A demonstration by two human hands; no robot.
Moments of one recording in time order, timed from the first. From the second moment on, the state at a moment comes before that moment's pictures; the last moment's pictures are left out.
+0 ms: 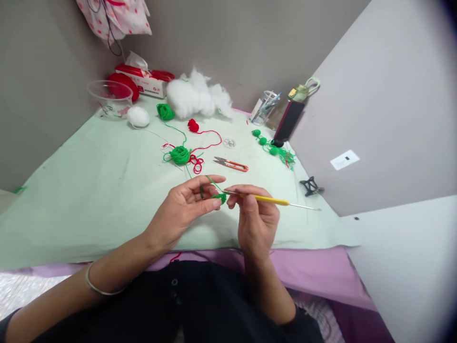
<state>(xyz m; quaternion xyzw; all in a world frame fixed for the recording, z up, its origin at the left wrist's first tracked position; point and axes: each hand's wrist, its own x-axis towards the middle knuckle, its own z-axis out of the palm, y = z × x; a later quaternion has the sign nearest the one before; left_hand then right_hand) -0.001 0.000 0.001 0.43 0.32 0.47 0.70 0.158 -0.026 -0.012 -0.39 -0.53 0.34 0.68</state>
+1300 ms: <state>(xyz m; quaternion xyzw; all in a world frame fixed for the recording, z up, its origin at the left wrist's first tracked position) 0.007 -0.002 0.006 0.36 0.28 0.48 0.75 0.150 -0.029 -0.020 -0.41 -0.67 0.05 0.62</state>
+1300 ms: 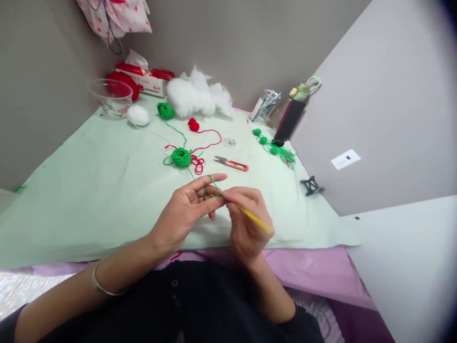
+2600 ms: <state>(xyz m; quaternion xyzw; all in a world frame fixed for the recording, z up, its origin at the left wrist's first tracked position) -0.003 -0.003 0.011 0.48 0.35 0.48 0.65 0.168 -0.032 -0.006 -0.36 -0.63 0.22 0.65</state>
